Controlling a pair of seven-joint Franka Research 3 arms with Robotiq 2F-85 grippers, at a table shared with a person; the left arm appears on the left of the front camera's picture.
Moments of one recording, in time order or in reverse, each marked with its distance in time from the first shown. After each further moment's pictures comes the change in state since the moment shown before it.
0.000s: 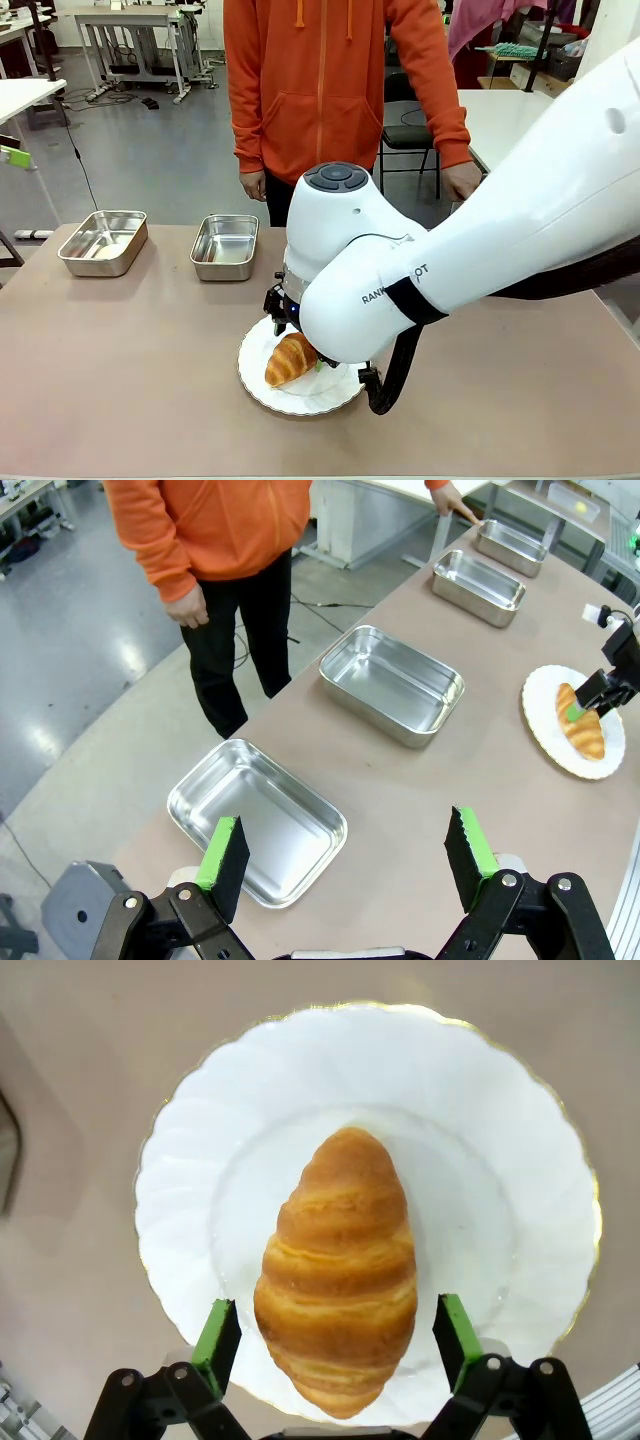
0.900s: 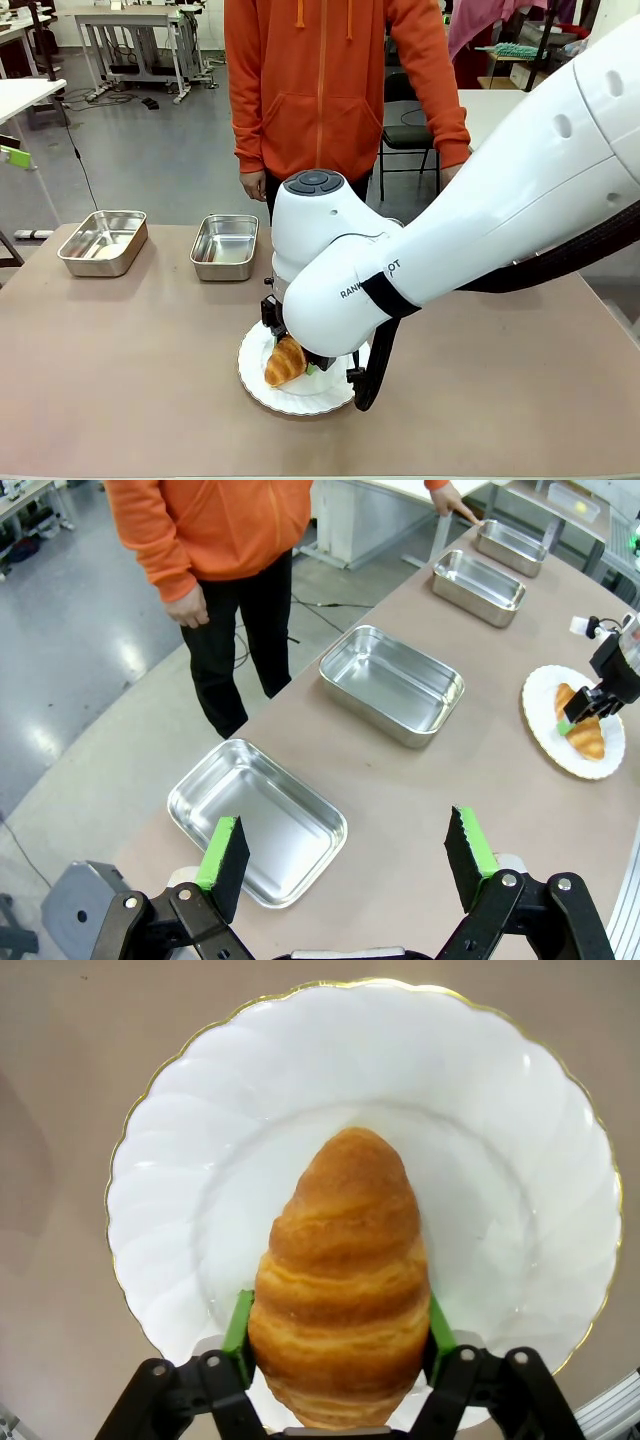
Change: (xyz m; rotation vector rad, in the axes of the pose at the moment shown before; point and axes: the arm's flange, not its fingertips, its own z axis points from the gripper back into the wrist) left arm 0.000 0.000 0.000 0.000 0.000 0.000; right arm -0.002 0.013 -0.018 -0.073 0.002 0.009
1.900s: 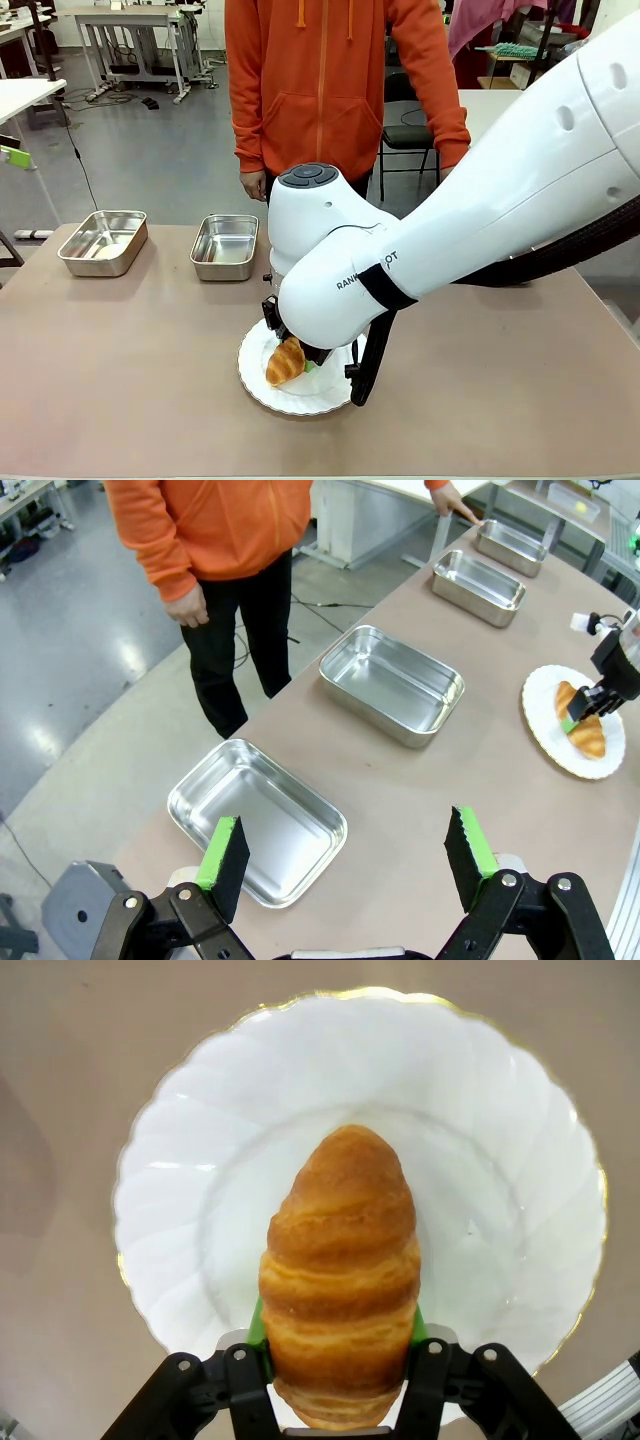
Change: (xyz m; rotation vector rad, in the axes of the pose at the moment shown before) left arm 0.000 0.000 0.000 0.000 0.000 0.000; right arm 0.004 0.005 0.011 -0.019 -0.003 -0.002
